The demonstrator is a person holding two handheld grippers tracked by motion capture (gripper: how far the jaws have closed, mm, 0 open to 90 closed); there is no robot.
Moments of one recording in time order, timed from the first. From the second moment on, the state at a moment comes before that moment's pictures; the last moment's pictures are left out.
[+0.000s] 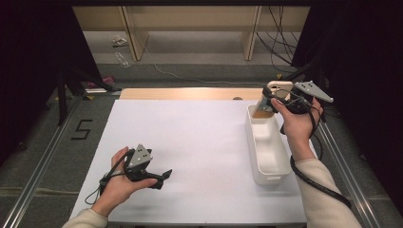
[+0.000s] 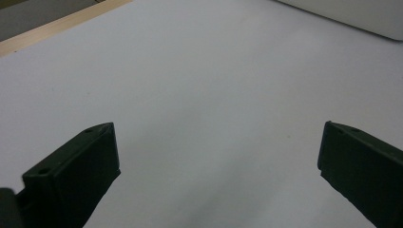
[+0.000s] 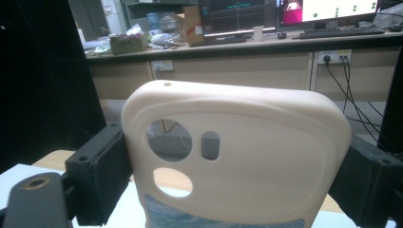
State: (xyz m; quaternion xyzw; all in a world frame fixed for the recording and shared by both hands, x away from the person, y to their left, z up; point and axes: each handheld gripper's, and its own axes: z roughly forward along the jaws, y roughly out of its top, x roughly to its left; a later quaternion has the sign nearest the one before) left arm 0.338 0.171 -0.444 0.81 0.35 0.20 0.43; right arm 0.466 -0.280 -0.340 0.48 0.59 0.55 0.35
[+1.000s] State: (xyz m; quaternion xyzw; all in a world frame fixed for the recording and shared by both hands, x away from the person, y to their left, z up) left arm 0.338 0.171 -0.444 0.81 0.35 0.20 0.43; right arm 0.476 -0.278 -0.343 0.48 0.59 0.54 0.36
